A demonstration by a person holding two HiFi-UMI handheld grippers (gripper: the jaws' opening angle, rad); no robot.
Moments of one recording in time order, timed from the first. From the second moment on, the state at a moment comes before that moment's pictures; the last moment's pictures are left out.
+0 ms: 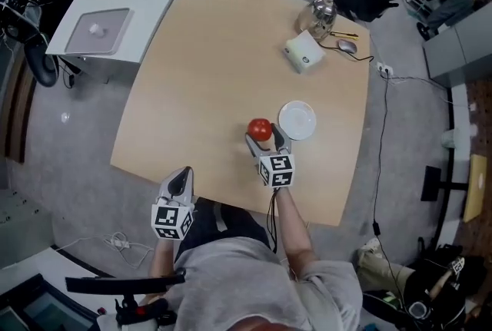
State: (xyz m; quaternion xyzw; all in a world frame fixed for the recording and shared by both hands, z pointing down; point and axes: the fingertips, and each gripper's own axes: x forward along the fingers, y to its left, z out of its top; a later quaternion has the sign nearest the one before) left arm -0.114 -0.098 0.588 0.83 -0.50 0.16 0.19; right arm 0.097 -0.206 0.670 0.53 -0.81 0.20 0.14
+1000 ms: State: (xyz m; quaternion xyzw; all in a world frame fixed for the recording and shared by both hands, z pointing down) left arm -0.012 -0.157 0.611 0.89 -0.36 0.19 0.18; right arm 0.233 -0.190 0.688 0.66 -0.71 0.23 0.12
